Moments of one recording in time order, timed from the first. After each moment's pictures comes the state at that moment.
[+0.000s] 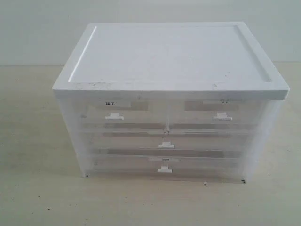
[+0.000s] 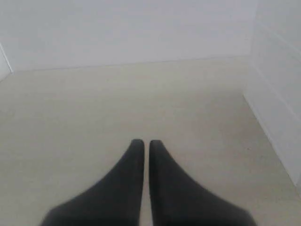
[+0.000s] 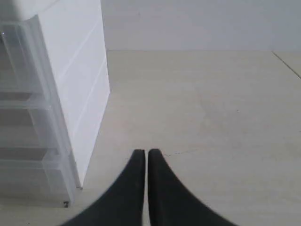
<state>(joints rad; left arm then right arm) 0.06 0.00 0.00 0.05 0.30 0.06 0.05 0.00 0.00 -0.05 0.33 0.05</state>
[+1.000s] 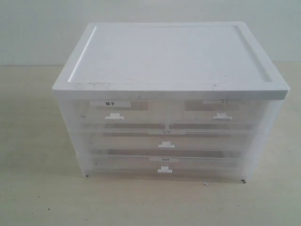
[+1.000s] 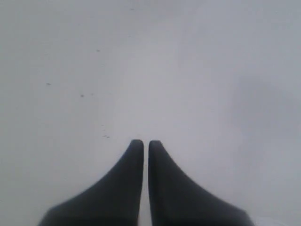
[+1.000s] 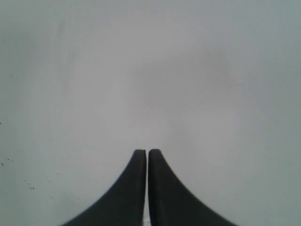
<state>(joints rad) 0.06 0.00 -0.02 0.41 -0.42 -0.74 0.05 0.00 0.00 -0.11 -0.49 0.34</state>
